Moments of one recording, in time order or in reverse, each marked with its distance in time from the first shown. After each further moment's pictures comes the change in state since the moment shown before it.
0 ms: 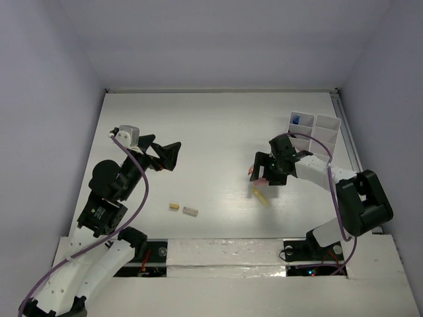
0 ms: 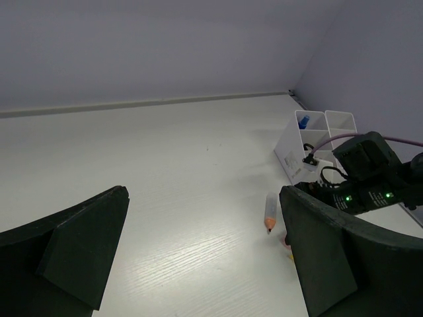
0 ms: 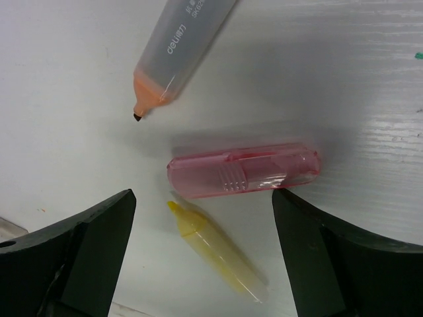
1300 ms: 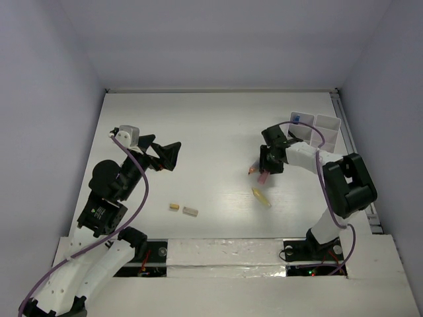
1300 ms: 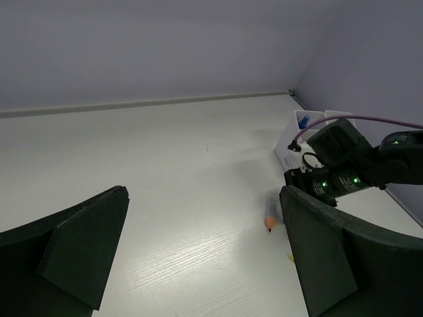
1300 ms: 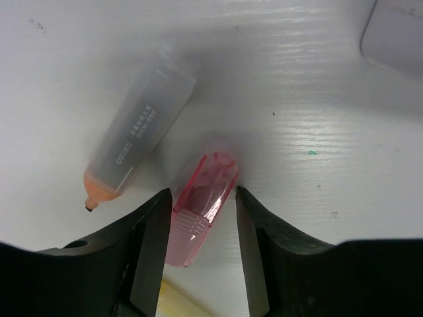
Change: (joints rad) left arm 0.000 0.000 0.000 0.000 0.000 0.000; right arm 0.000 0.190 0.197 -0.090 0.246 -0.095
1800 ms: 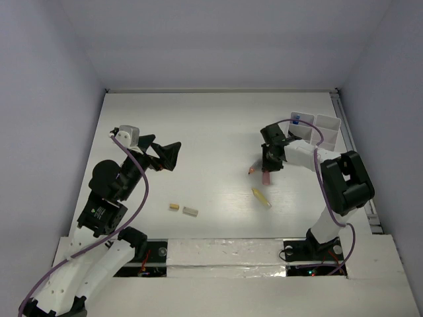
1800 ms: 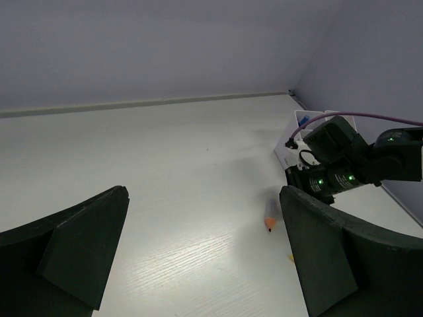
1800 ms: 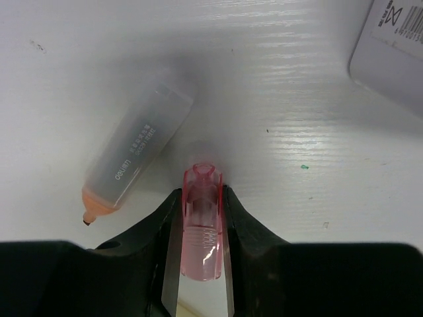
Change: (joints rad) left arm 0.000 0.000 0.000 0.000 0.000 0.000; right arm 0.000 0.034 0.040 -0.011 0.036 -0.021
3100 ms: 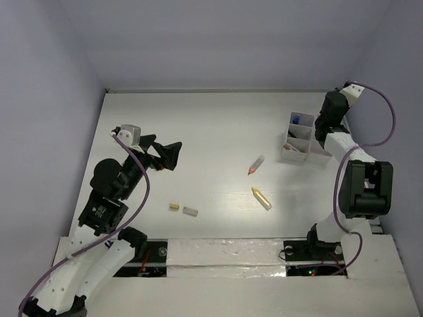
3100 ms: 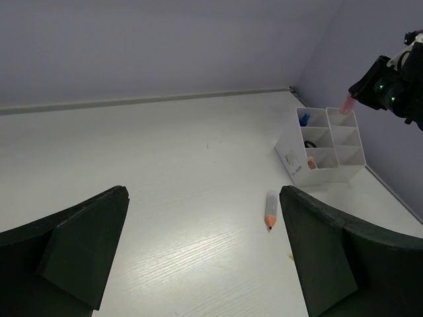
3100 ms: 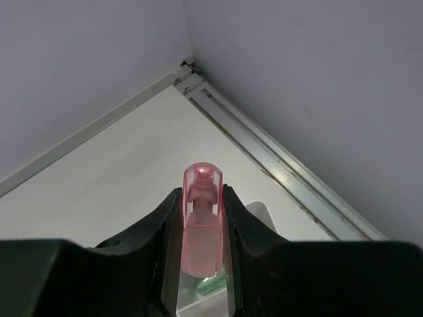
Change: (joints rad) left arm -0.003 0.010 0.000 0.000 0.003 0.000; right arm -0.466 -0.096 0.071 0.806 0.457 -0.225
